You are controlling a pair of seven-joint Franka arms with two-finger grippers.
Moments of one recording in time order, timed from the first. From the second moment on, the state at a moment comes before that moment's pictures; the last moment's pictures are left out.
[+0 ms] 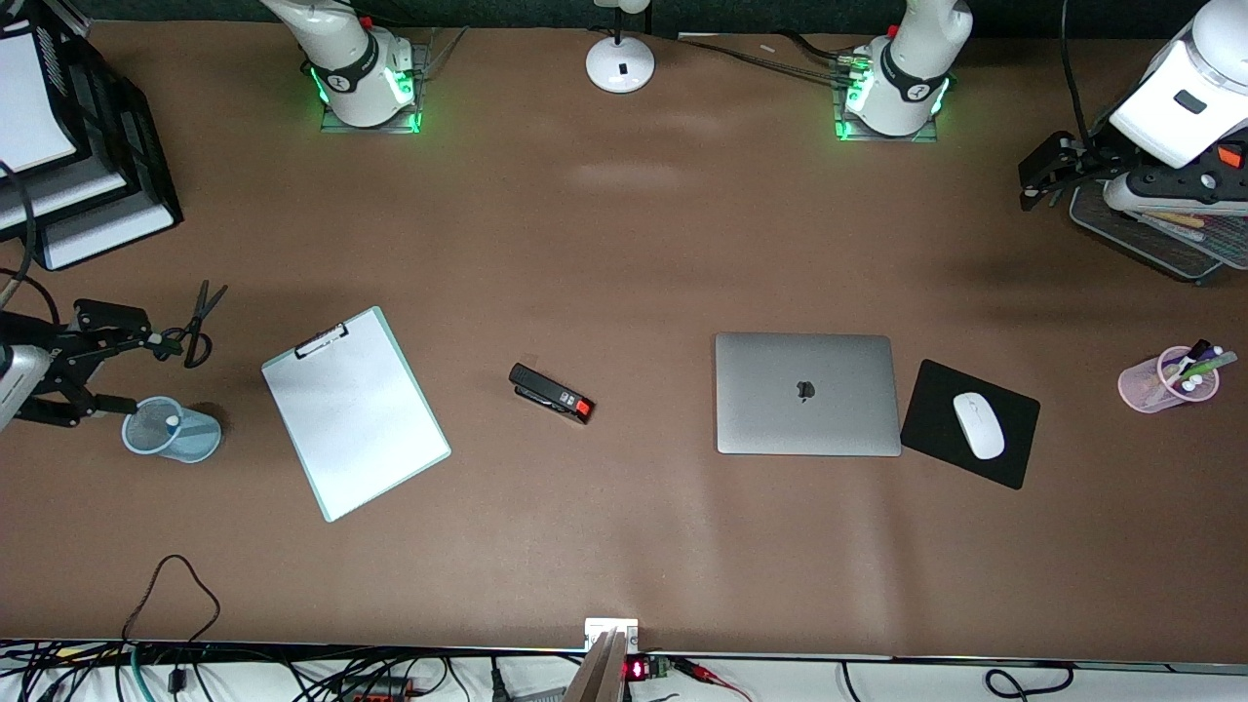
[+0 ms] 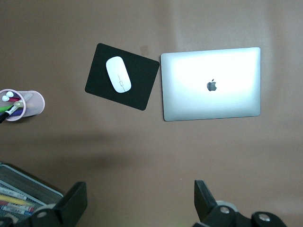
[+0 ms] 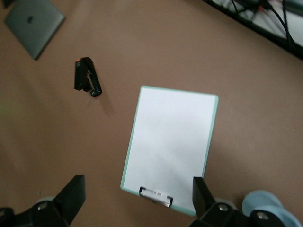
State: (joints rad) left arm 0.03 -0.15 -0.12 -1.76 0.02 1.60 -0.03; right arm -0.11 0.49 -0.05 -1.17 0.38 1.55 -0.83
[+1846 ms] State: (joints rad) left arm 0.03 -0.15 -0.12 -1.75 0.02 1.59 -0.03; right arm 0.01 -0.08 -0.07 -1.70 -0.03 1.49 -0.03
